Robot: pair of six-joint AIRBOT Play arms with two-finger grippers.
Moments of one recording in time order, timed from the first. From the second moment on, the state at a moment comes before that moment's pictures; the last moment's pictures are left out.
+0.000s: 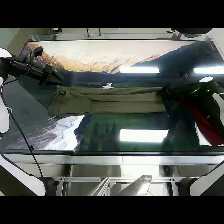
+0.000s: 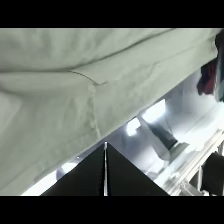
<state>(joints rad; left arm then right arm) 0.23 -1.97 1.98 0.76 -1.70 -1.27 -0.25 -2.03 1.55 -0.65 1.25 1.10</state>
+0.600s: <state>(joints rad) -0.06 -2.02 1.88 0.83 -1.50 -1.29 -0.20 -1.84 1.58 -0.60 1.33 1.15</state>
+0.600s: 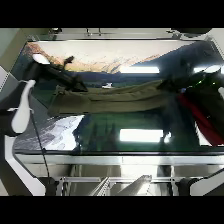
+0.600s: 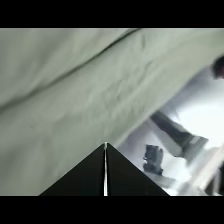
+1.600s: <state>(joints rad) -0.39 -2.14 2.09 0.86 -1.43 -1.39 0.10 -1.53 1.59 -0.49 1.30 1.39</state>
